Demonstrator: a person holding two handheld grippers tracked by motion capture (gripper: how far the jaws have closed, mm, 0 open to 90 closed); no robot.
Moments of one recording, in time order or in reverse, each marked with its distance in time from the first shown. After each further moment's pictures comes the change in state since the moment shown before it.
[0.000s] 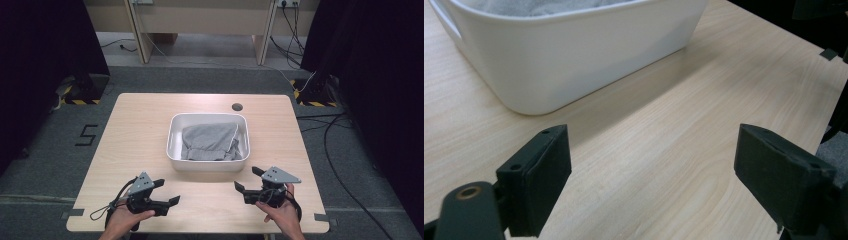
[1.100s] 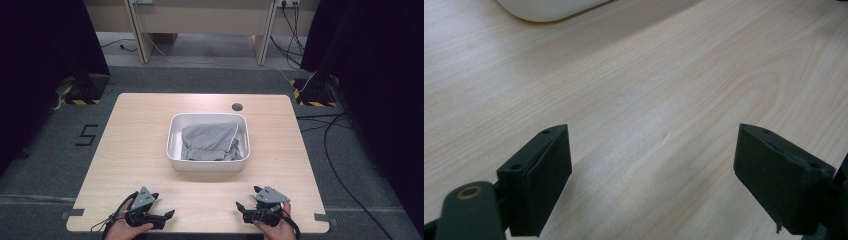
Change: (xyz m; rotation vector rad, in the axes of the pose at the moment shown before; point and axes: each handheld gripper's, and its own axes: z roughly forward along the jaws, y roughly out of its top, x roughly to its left) left arm 0.001 -0.049 0.005 0.125 0.088 0.038; right arm 0.013 -0.059 0.004 0.174 -0.095 -0.089
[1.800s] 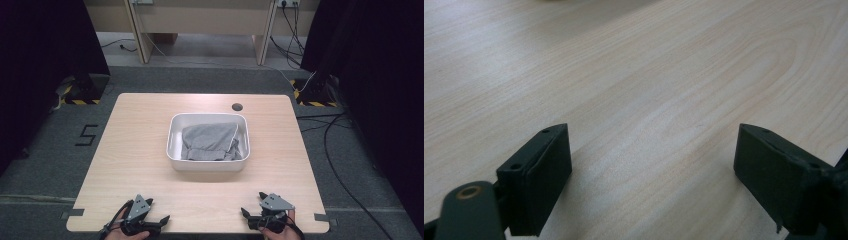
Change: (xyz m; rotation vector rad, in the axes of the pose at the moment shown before) left arm -0.006 -0.022 -0.009 -0.004 0.072 0.026; right arm -0.005 -0.028 -0.005 0.014 -0.018 0.010
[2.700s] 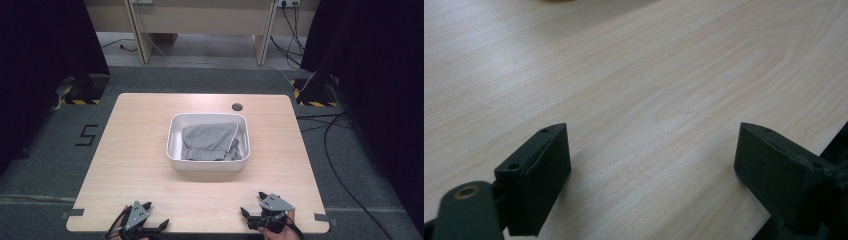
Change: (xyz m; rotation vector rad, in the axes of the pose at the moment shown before) left arm -0.009 -0.012 -0.006 -0.045 0.030 0.004; right arm 0.001 -0.002 0.002 -0.020 -0.001 0.009
